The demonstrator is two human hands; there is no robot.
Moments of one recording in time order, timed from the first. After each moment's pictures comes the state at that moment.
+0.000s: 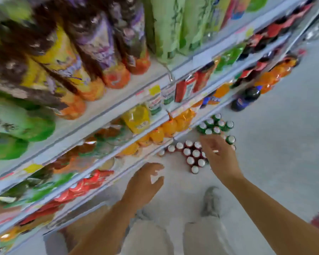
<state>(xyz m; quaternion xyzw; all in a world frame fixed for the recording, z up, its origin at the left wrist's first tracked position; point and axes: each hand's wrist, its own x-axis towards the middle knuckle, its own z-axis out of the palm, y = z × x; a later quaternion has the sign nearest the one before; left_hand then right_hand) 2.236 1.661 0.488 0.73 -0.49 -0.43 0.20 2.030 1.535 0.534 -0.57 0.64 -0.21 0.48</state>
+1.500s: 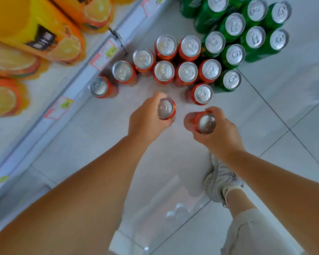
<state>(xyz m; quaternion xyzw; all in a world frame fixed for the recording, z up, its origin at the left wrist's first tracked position) 2.113 1.566 -0.062 0.72 -0.55 -0.43 0.08 1.911 1.579 -0.037 -0.54 0.73 0.03 0.42</state>
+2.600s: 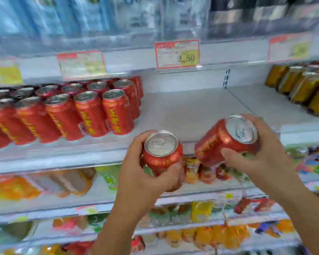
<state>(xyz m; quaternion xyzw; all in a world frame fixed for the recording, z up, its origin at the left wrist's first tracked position) 2.332 1.700 0.848 0.64 -0.39 -0.05 0.66 2.185 1.530 0.880 -0.79 0.21 -0.37 0.45</state>
